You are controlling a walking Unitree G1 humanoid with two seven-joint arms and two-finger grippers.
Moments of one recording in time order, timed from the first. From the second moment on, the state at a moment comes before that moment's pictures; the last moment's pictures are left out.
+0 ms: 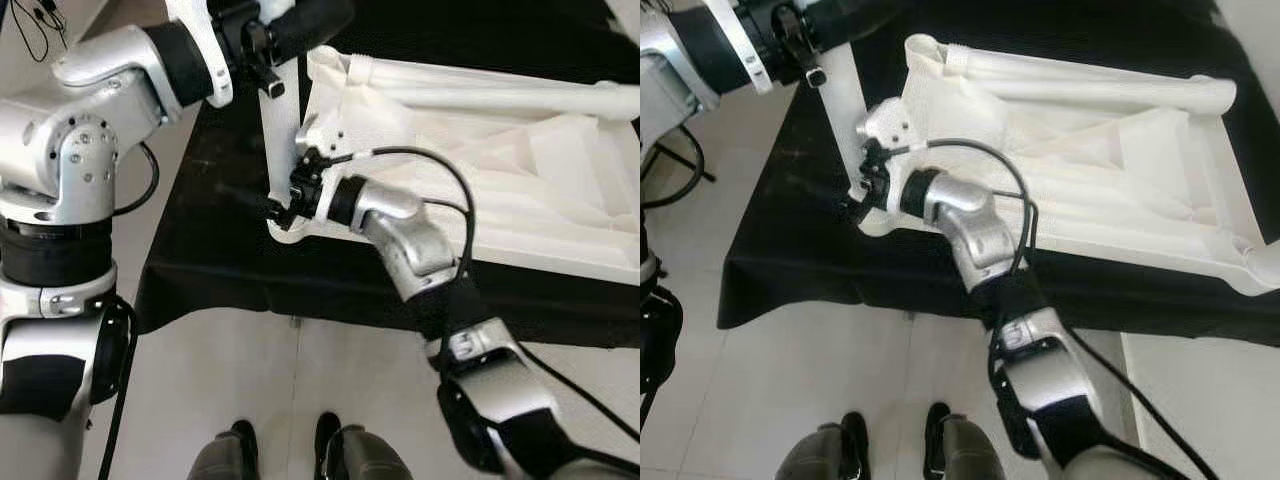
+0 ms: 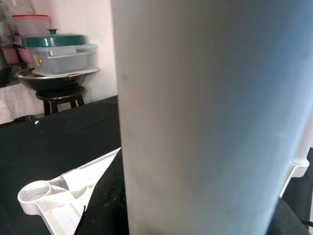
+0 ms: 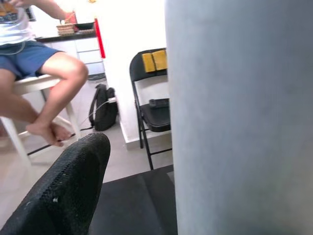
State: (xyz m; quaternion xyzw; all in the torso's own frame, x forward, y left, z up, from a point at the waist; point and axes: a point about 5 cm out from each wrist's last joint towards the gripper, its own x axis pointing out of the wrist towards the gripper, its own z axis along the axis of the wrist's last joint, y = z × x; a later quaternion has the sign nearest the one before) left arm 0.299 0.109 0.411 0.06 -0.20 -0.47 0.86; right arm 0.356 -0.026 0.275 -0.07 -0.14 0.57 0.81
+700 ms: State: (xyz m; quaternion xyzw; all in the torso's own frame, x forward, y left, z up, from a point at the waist) left arm 0.290 0.107 0.408 0.07 -0.21 -0.49 0.85; right arm 0.368 -0.035 0.290 -0.13 -0.14 0.62 0.76
